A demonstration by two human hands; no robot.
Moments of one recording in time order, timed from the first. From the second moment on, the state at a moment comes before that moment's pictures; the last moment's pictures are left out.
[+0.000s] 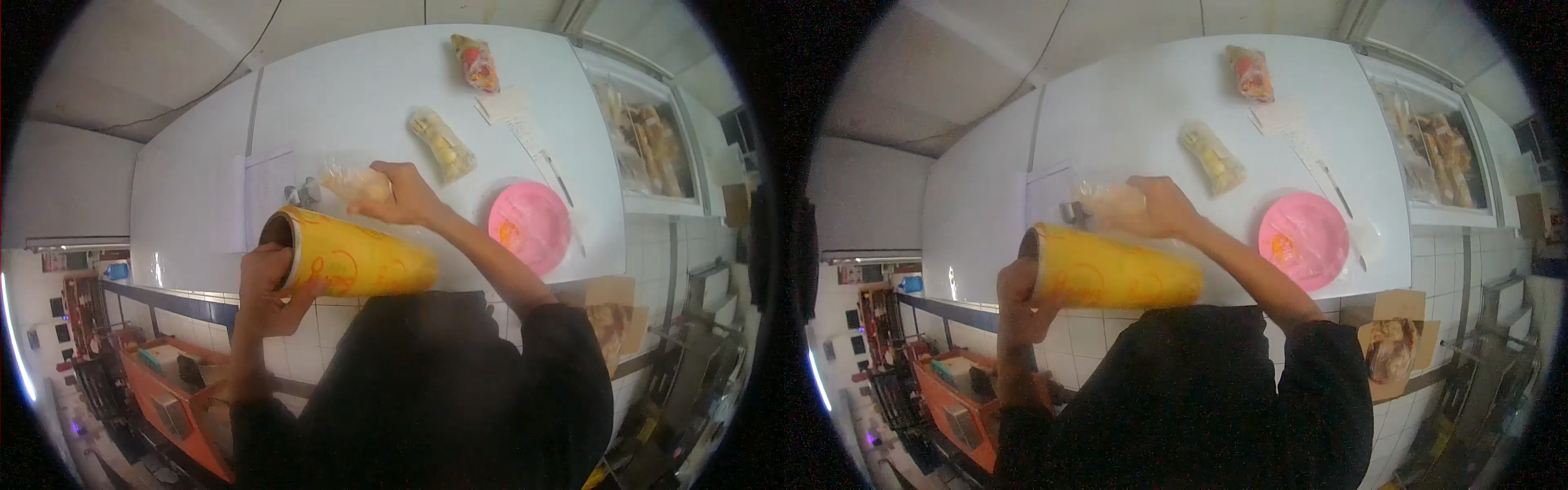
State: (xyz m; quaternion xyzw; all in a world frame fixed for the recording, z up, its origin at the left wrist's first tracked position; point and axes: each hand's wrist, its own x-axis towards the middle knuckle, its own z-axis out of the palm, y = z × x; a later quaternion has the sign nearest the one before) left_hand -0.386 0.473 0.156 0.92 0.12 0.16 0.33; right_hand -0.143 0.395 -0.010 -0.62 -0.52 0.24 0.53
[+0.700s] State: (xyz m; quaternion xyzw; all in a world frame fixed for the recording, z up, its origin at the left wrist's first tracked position) left_hand -0.440 0.542 -0.087 0.60 0.26 0.03 0.75; right_hand -0.139 0.387 -0.100 -0.80 -0.56 0.07 0.22
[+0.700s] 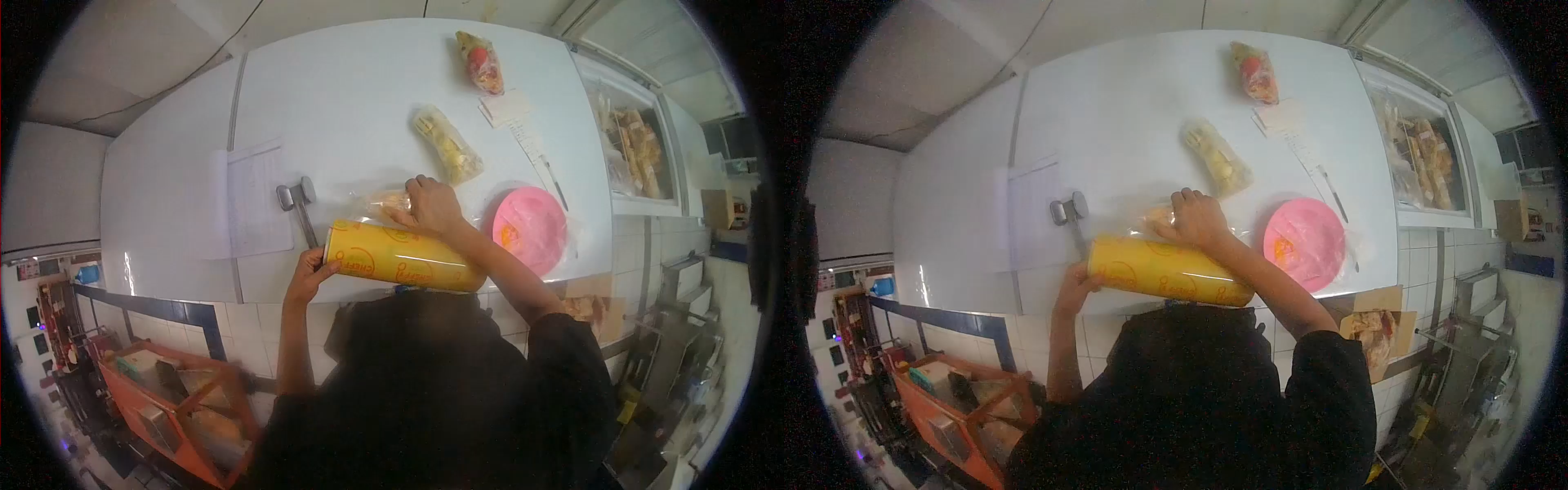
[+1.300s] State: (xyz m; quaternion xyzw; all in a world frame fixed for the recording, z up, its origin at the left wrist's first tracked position) left_hand -0.335 0.586 -0.071 0.90 0.22 -0.04 0.37; right_hand -0.154 0.389 -0.112 -0.79 -0.54 0.18 0.21
